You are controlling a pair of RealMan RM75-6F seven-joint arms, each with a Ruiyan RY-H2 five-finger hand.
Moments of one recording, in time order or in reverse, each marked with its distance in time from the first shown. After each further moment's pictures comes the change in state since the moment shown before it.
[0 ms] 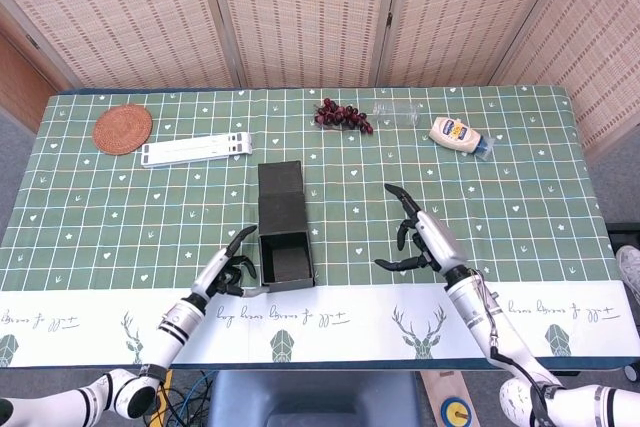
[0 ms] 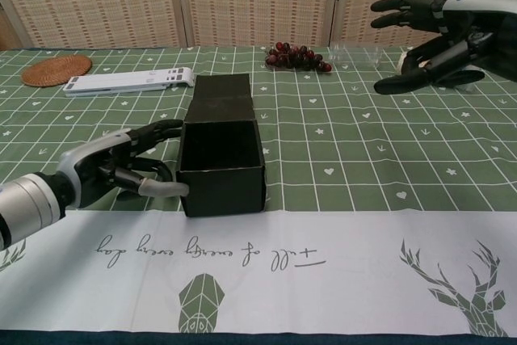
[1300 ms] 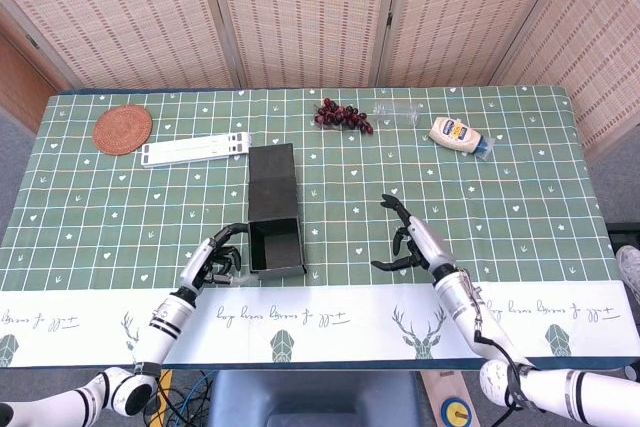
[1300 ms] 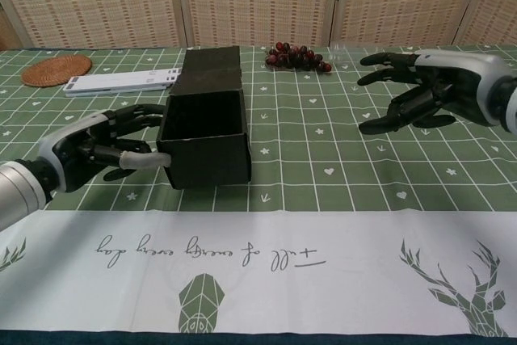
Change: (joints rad) left arm 0.029 0.012 -0.021 0.045 0.046 0.089 -0.181; right arm 0.077 -0.129 -0.008 0.164 0.188 -0.086 -0.032
